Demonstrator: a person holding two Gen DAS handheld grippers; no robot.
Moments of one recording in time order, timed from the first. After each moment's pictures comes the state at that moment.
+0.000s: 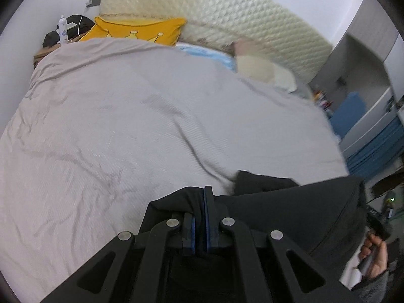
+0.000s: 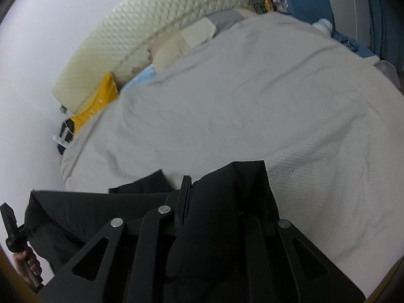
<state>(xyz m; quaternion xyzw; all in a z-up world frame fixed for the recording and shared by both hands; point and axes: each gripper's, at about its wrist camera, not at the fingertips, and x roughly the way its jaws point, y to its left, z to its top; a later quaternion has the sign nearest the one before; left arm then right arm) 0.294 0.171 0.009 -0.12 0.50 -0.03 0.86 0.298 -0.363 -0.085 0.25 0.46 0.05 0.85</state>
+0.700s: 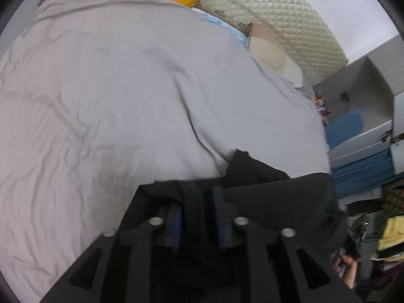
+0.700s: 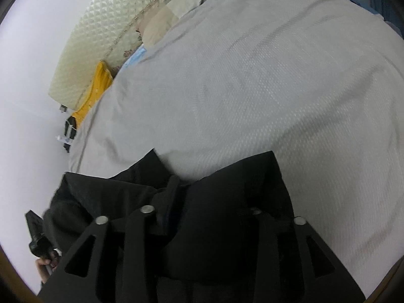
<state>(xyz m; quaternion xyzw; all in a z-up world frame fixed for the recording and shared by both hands) 0.283 0.193 -0.035 -0.26 0.55 -0.06 0.79 0.288 -0.370 -0.122 0.32 0.51 0.07 0.80</state>
